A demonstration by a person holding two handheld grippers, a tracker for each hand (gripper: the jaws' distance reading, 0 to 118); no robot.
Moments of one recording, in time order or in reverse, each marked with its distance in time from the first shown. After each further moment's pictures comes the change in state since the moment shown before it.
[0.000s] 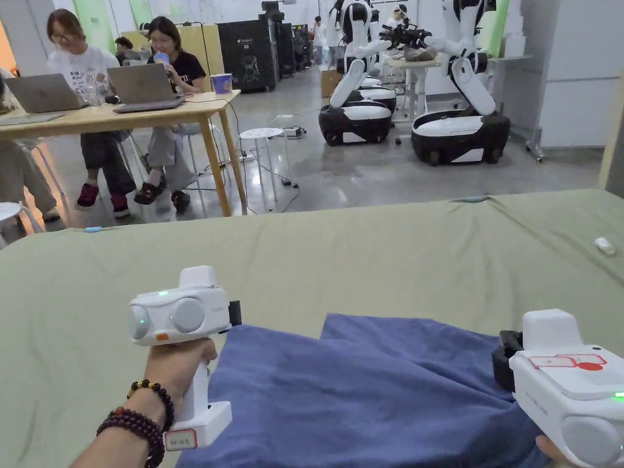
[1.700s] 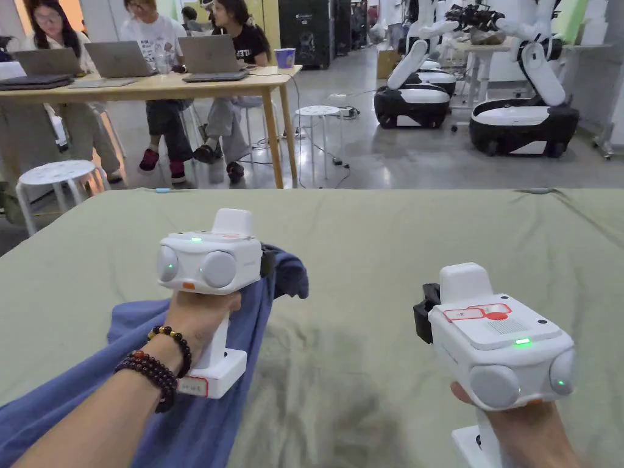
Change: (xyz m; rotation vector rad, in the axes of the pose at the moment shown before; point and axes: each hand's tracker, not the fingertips) left arm 0.001 0.000 0.119 0.166 -0.045 -0.172; right arm -0.135 0.030 0.011 0.103 0.195 0.102
